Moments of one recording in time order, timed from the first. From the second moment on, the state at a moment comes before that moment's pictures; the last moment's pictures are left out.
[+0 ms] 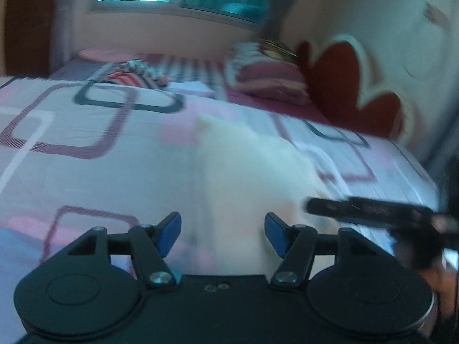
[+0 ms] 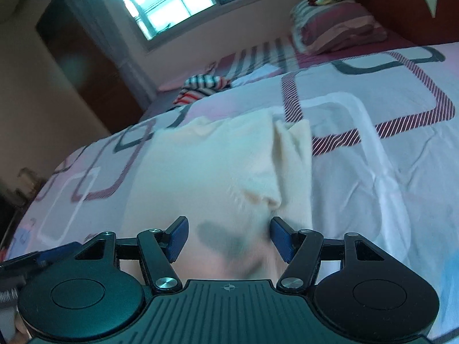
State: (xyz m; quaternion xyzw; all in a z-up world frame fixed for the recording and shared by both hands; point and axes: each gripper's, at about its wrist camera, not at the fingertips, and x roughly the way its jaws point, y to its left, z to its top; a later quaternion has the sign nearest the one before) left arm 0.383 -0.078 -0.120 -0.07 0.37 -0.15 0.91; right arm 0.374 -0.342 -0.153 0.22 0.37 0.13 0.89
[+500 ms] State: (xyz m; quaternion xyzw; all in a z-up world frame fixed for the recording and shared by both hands) left arm 0.441 -0.074 -0.147 -0.10 0.39 -0.15 0.90; right arm 0.405 -0.343 -0.162 0.25 0.38 0.12 0.88
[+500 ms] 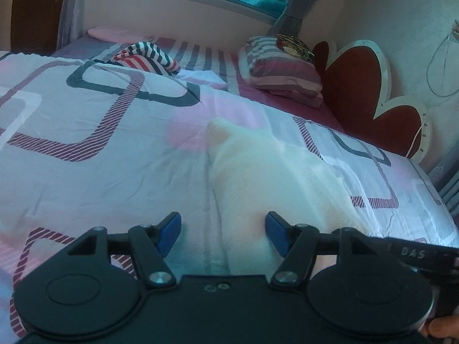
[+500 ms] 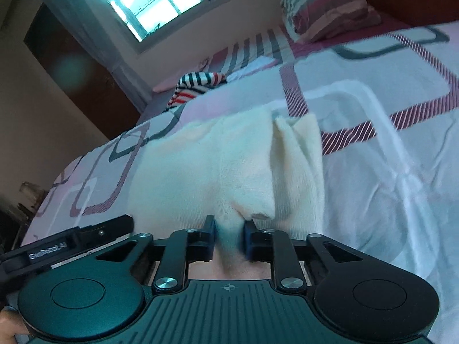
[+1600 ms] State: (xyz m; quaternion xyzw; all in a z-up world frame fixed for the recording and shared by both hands) left arm 0.360 -0.081 -0.170 -0.13 0.48 -0.22 0.84; right arm 0.272 -0.369 -0.162 0.24 0.45 0.10 0.86
